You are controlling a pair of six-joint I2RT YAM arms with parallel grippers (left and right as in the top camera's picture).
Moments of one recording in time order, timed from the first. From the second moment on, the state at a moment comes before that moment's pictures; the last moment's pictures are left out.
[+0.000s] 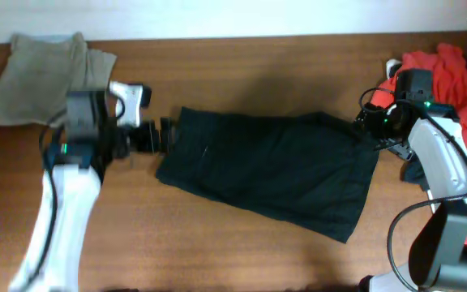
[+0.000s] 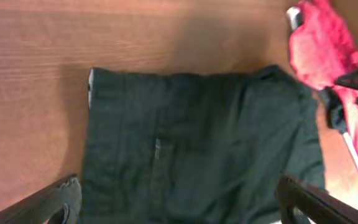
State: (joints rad) left arm 0.02 1.38 1.15 -0.66 0.57 -0.03; right arm -0.18 1.70 1.29 -0.81 0.00 0.43
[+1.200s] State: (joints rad) left arm 0.31 2.15 1.59 -1.17 0.18 0.09; right arm -0.18 1.70 1.29 -0.81 0.00 0.43
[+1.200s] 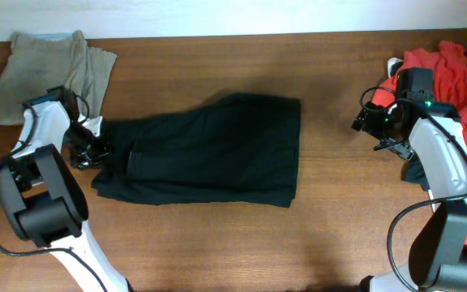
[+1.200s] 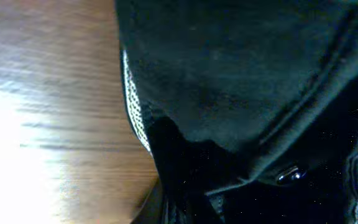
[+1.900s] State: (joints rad) left arm 0.22 2.17 1.84 -1.31 0.18 0.11; right arm 0.13 1.94 1.28 -0.76 -0.41 0.18
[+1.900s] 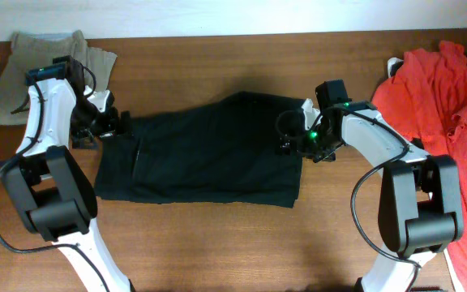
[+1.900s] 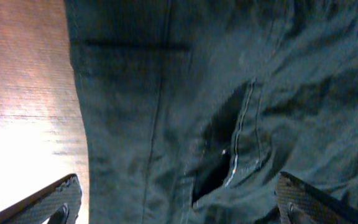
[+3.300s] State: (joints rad) left arm -0.16 1.98 2.31 -1.68 -0.15 -0.21; right arm -0.01 1.94 1.28 -0.76 -0.36 0.17
